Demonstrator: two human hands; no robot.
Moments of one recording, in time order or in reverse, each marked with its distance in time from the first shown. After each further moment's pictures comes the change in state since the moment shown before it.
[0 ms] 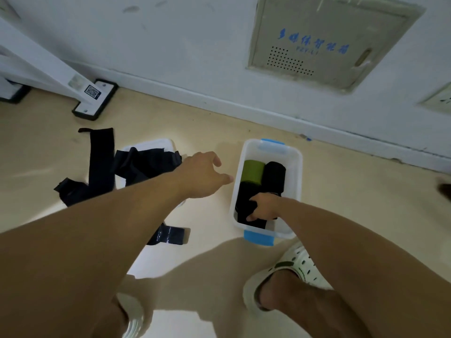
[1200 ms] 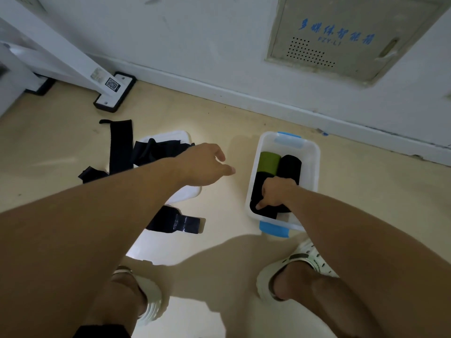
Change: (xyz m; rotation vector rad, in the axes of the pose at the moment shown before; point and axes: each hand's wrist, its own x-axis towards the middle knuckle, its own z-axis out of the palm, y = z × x) left_hand -0.019 -0.023 -0.022 -0.017 -0.055 -0.025; right_hand -0.006 -0.031 -0.017 -0.298 0.116 0.047
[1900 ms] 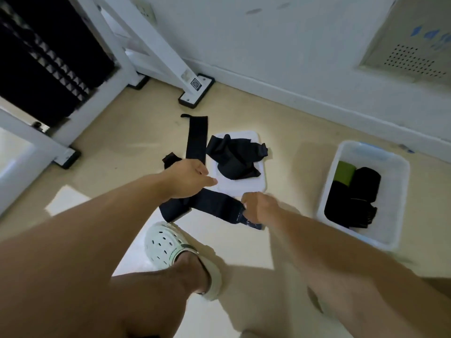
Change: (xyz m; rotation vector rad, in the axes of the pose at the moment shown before) left_hand -0.111 -0.156 -0.056 -0.100 0.154 -0.285; right_hand 0.001 -0.236 0.034 0.094 0.129 -0.255
